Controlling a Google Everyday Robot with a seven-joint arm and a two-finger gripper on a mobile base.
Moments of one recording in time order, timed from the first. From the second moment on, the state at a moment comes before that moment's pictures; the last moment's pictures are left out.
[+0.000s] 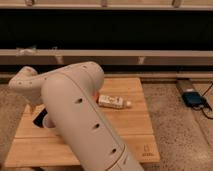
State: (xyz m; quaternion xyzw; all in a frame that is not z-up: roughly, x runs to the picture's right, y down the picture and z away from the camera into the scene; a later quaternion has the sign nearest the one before) arm -0.372 0.130 0.849 -0.29 0.15 0.52 0.79
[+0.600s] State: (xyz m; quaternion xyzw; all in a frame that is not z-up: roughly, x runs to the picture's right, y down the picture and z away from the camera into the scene) arm -0.355 0.137 0.868 -0.30 0.14 0.55 0.77
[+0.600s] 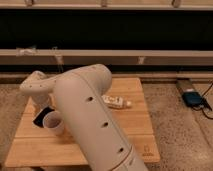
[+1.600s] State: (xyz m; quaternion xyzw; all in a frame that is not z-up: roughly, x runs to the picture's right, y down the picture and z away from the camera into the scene) arm -0.377 0.152 0.892 -0.31 0.17 0.52 0.77
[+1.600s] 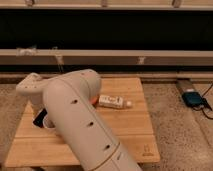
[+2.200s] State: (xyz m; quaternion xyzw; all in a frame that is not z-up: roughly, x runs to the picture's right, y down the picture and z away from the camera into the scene) arm -0.370 0.148 0.890 -0.32 0.18 0.53 0.77
